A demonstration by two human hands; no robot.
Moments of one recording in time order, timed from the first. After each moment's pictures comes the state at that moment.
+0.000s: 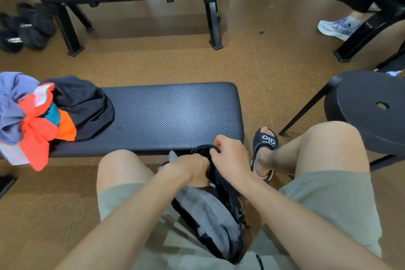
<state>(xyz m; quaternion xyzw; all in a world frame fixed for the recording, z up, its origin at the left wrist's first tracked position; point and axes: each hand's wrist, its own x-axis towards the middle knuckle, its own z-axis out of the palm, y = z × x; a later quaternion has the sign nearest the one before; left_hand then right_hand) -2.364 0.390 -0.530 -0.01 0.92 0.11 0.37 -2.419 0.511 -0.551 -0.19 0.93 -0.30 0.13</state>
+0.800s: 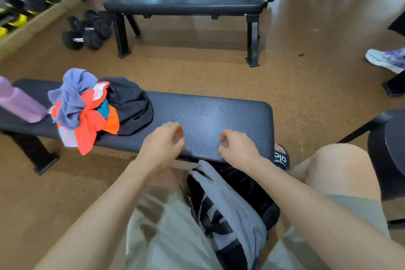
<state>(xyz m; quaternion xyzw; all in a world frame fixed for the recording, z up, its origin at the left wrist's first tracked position) -2.311 0.266 -0.483 -0.25 0.95 0.18 -0.04 -2.456 0.445 -0.515 -0.34 0.89 -0.23 0.21</state>
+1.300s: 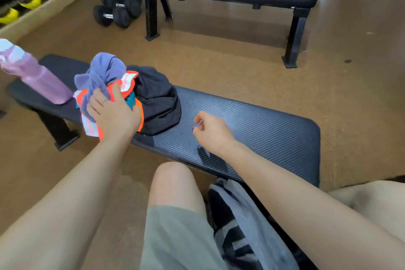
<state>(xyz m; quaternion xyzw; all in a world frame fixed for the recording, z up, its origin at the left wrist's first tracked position) -2.276 0.084 -0.502 -0.58 0.79 -0.01 -0.18 -2.438 0.276 -0.499 -0.42 0.81 -0.30 0.28</state>
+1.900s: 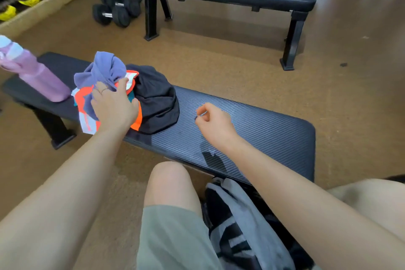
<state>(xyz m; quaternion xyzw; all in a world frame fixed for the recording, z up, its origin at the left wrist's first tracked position) -2.285 0.070 -0.485 -0.55 0.83 -0.02 -0.13 -2.445 0.279 -0.484 -0.32 0.80 -0.41 0.31</state>
